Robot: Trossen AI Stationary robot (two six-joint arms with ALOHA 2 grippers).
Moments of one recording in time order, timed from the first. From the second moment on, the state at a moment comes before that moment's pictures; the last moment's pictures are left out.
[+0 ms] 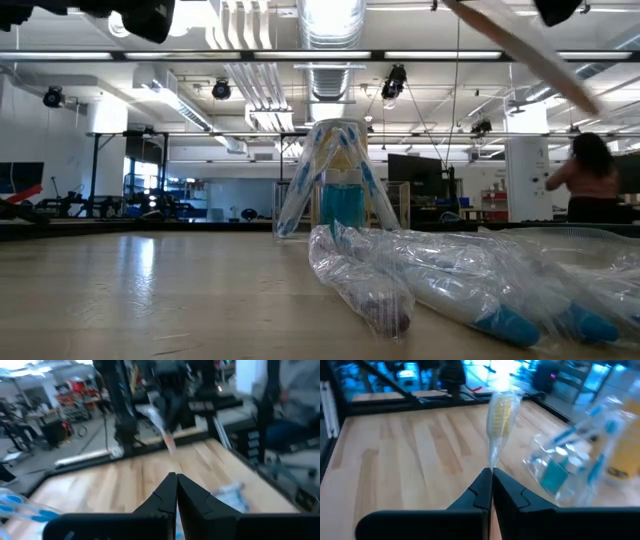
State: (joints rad) left arm -0.57 1.06 0.43 0.61 -0.47 0.14; right arm 0.79 1.53 0.95 -0.14 1.07 0.60
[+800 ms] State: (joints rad) left arm -0.43 1.49 0.67 0.86 -0.43 0.24; right arm 0.57 1.53 0.63 0.83 0.77 -0.16
